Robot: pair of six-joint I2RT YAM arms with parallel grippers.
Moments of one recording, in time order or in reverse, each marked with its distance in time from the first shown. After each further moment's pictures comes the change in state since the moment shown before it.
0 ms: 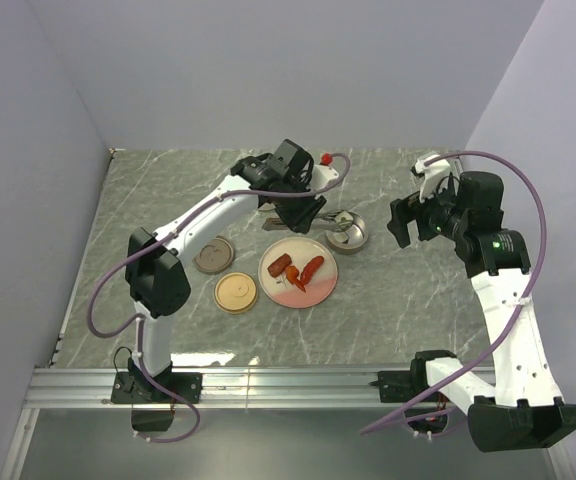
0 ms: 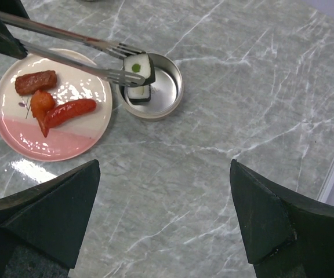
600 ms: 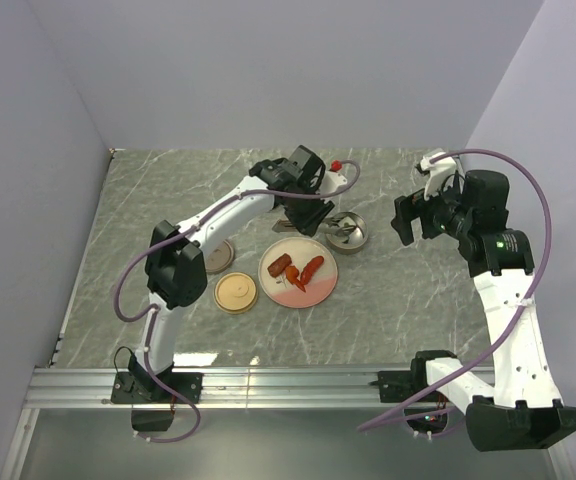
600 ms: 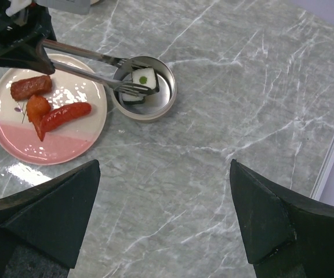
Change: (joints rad) left arm -0.015 0.141 0.080 0.011 -0.022 0.003; right arm -0.028 0.001 0.024 -0.009 -0.001 0.002
